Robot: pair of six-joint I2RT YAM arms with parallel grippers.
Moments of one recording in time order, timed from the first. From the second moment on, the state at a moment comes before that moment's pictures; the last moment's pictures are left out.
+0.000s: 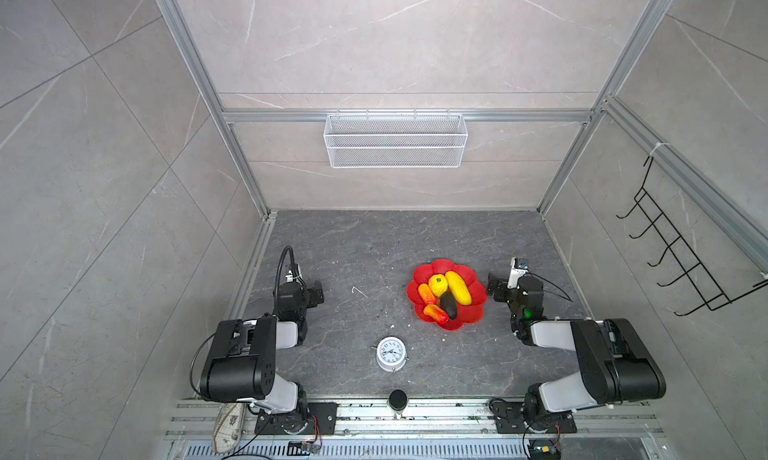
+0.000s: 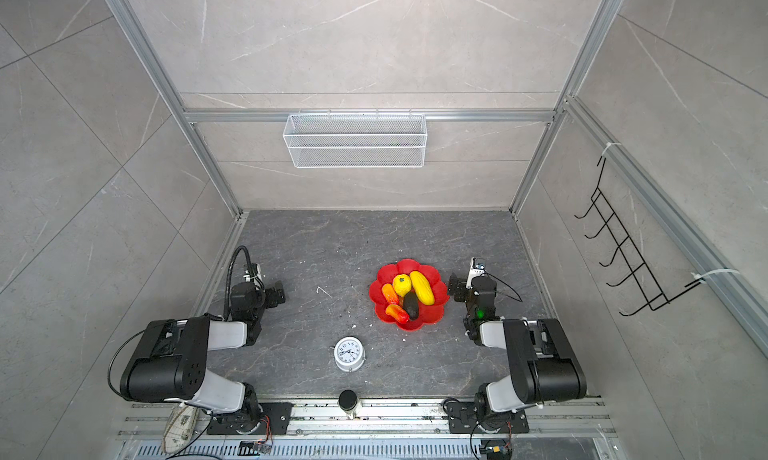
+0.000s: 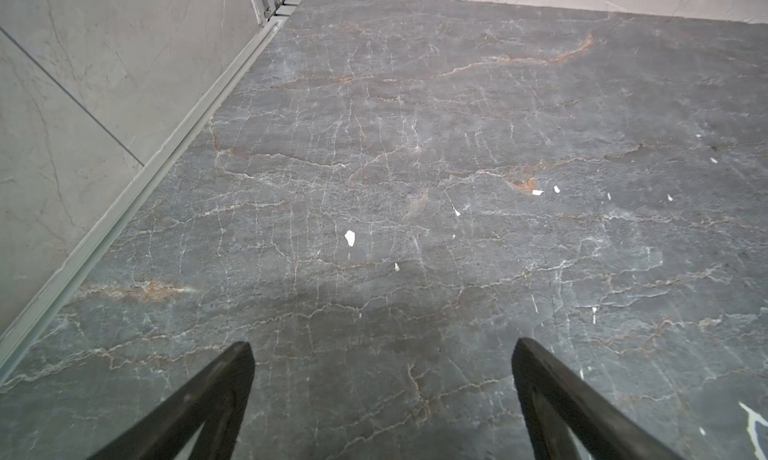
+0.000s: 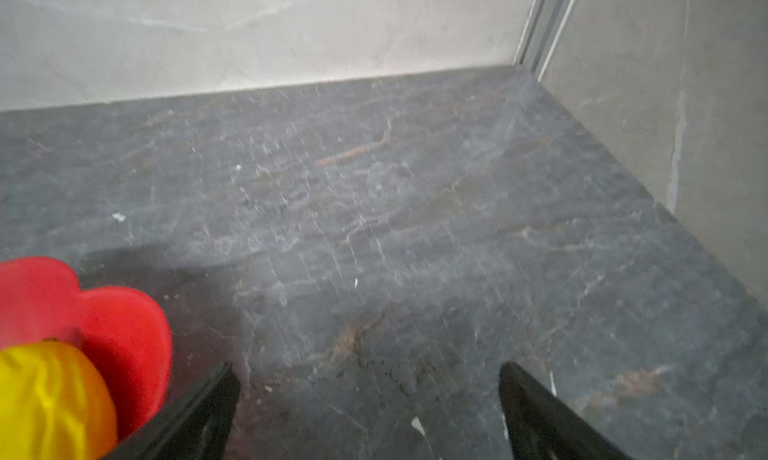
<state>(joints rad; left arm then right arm) 0.04 1.51 0.35 0.68 -0.10 -0.03 0.04 1.51 0.34 0.74 0.13 0.08</state>
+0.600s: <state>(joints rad) 0.05 1.51 0.35 0.69 -0.09 -0.03 0.04 1.51 0.33 0.82 0.14 0.08</state>
